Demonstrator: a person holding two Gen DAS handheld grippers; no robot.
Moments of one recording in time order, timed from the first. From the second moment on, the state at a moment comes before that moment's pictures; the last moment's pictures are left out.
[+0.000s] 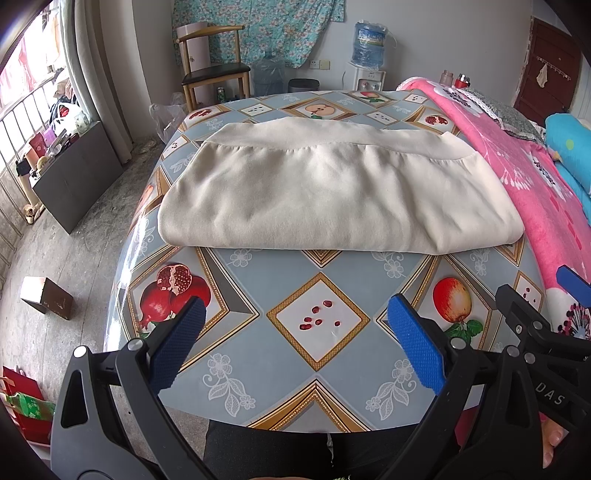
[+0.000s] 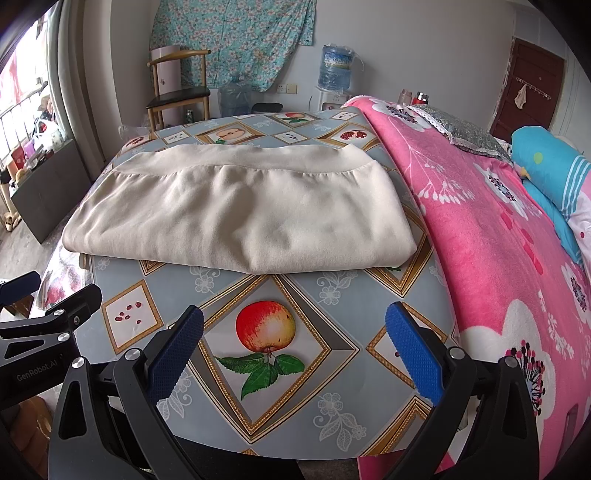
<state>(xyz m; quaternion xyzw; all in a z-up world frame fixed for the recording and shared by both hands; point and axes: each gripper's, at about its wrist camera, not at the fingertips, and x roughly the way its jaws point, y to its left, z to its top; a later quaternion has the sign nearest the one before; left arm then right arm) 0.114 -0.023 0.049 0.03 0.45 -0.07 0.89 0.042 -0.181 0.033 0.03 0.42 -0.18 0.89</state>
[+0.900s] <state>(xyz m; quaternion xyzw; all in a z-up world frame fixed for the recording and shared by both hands) 0.114 -0.022 0.049 0.03 0.45 -0.07 0.89 0.042 -0.180 0.032 0.03 0.42 -0.18 0.89</state>
